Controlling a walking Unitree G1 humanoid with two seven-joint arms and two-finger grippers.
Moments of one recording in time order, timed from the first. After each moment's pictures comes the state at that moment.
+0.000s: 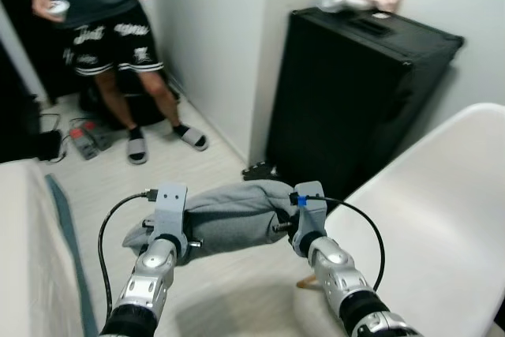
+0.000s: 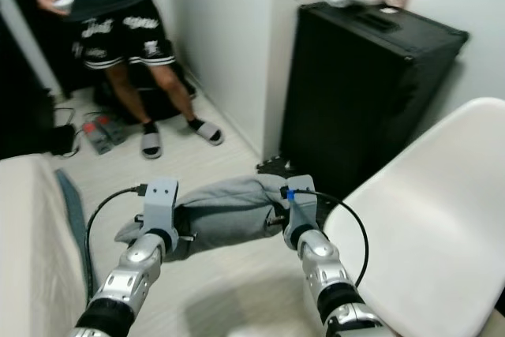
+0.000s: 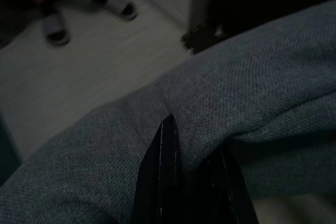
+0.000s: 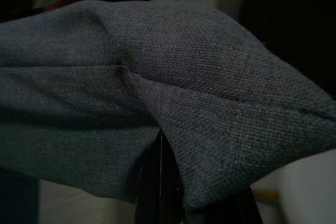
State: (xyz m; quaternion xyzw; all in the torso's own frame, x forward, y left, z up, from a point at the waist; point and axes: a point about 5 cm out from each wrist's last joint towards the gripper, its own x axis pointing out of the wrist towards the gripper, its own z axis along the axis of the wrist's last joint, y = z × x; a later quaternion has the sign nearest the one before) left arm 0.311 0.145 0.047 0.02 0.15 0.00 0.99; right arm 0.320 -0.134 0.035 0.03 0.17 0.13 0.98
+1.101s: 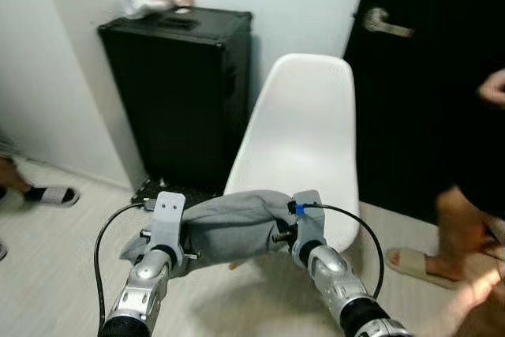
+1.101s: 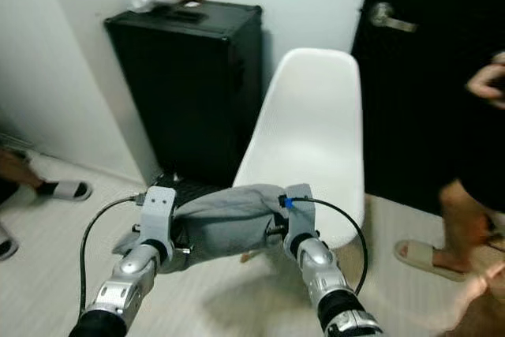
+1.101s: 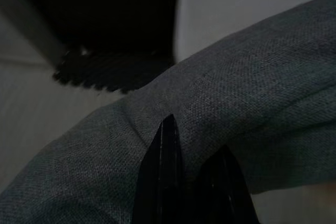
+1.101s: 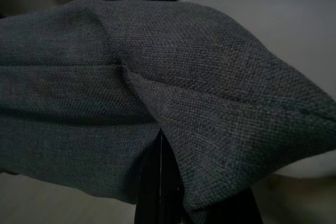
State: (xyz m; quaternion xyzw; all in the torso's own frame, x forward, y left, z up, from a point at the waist) left arm 0.297 0.152 0.035 0.02 0.17 -0.02 0.98; right arm 0.310 -0.133 0.021 0.02 0.20 0.13 0.97
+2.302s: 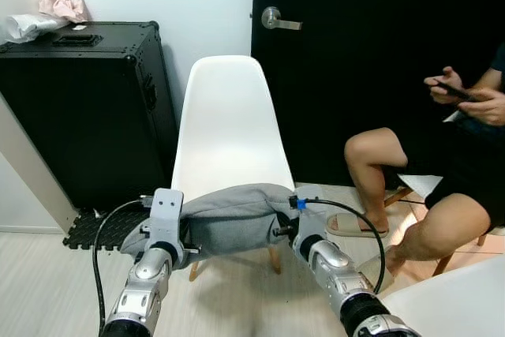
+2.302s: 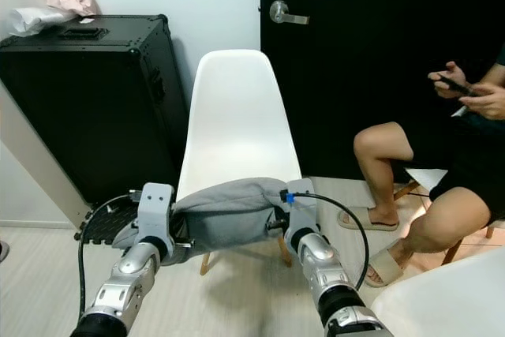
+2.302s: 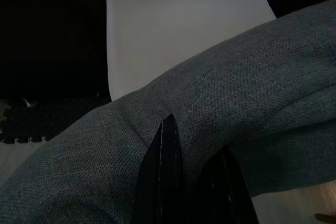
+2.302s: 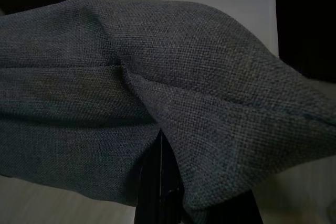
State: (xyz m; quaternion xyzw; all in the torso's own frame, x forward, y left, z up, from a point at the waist) left arm 0.296 0.152 0.046 0.01 0.13 -0.02 0.99; right arm 0.319 -0.131 0.033 0.01 0.17 0.14 0.98
